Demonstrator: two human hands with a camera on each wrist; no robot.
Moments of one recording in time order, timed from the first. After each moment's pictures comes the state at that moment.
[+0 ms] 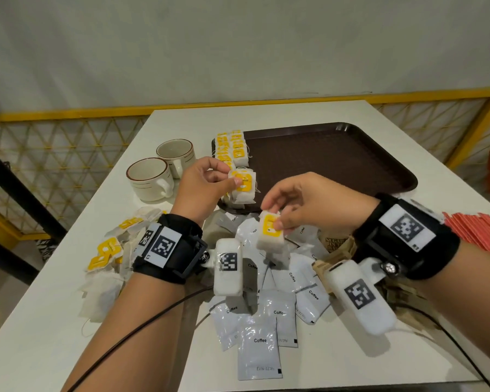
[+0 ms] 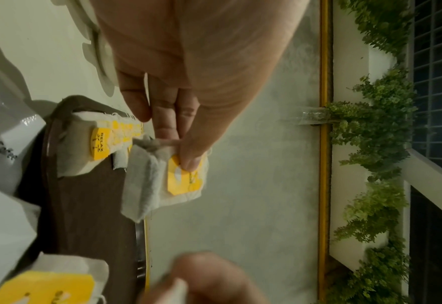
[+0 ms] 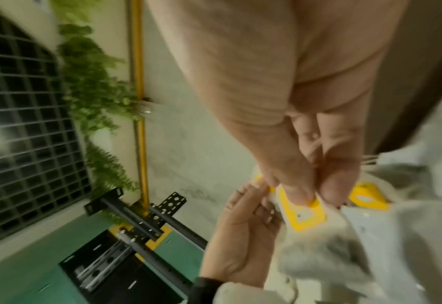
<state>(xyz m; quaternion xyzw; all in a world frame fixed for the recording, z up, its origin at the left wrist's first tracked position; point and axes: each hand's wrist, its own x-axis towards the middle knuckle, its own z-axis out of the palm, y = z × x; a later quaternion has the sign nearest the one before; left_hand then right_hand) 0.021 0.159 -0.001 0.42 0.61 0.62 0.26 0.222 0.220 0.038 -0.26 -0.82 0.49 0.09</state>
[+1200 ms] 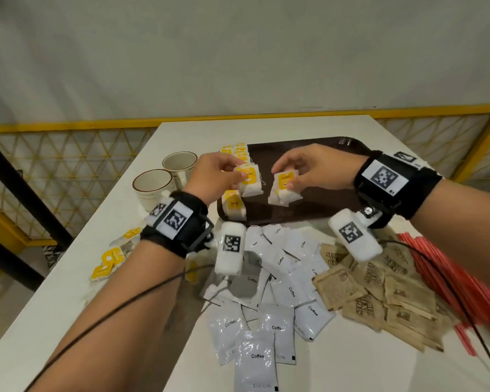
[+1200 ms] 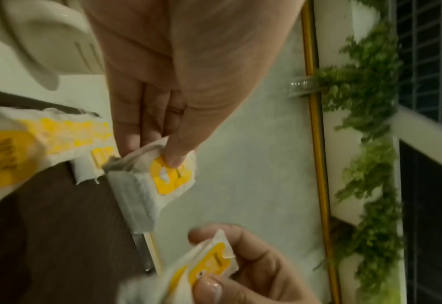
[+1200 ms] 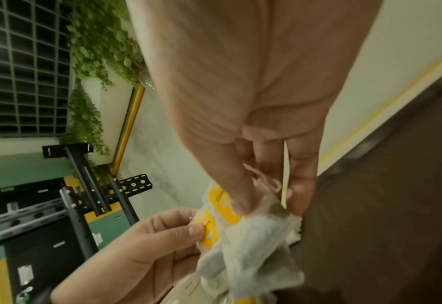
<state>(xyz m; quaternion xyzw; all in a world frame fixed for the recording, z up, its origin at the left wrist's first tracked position) 0.012 0.195 0.028 0.46 0.67 0.52 0.26 0.206 0.299 0.065 -0.25 -0.92 0.29 0.08</state>
